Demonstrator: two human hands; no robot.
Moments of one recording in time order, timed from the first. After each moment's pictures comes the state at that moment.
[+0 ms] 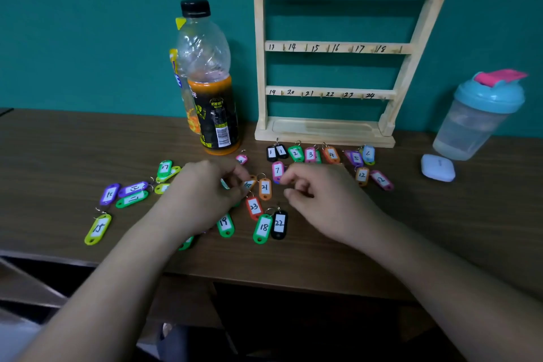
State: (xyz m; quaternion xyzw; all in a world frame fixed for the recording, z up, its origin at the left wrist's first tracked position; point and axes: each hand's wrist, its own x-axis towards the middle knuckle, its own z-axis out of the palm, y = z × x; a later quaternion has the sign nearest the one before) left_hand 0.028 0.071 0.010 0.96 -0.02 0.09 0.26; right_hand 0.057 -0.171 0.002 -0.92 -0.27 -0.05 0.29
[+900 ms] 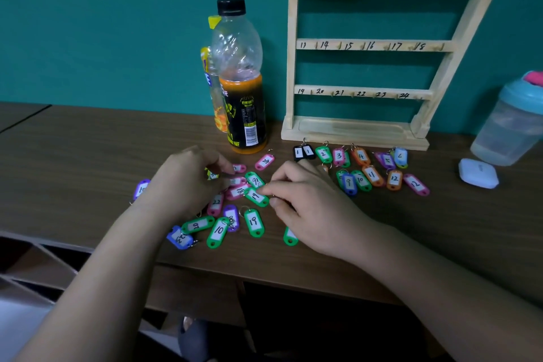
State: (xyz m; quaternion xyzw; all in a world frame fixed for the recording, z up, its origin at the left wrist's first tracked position) left_hand 0.027 0.133 0.016 0.97 0.04 0.11 0.21; right_hand 0.053 -0.114 -0.008 -0.88 -0.40 -0.09 0.23
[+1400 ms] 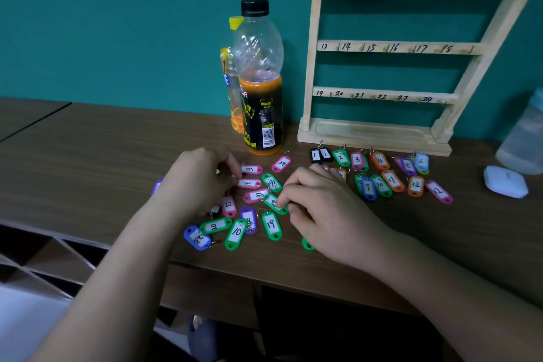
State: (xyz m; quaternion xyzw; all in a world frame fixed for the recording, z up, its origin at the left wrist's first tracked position) left_hand 0.032 0.147 0.013 0.97 0.07 0.11 0.22; right_hand 0.049 -0.110 -0.009 -0.87 -0.42 -0.10 0.23
